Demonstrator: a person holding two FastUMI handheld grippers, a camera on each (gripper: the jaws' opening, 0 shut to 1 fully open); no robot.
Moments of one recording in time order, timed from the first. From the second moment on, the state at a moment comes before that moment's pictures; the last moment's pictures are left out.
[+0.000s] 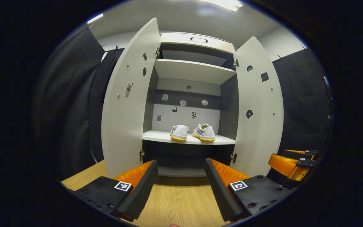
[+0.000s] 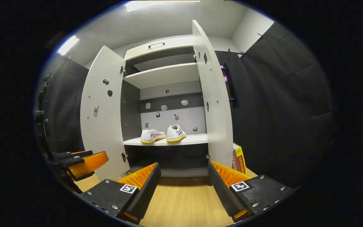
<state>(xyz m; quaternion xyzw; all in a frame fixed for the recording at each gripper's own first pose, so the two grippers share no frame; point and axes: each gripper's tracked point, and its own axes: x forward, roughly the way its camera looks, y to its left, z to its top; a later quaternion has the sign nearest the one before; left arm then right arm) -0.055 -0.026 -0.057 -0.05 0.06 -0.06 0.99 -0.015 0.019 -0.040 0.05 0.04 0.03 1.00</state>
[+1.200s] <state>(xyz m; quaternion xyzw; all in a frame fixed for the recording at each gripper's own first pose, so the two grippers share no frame) -0.068 -0.012 -0.066 -0.04 0.07 -0.05 1.00 0.142 -0.221 0.135 -0.01 -0.03 -0.09 1.00</state>
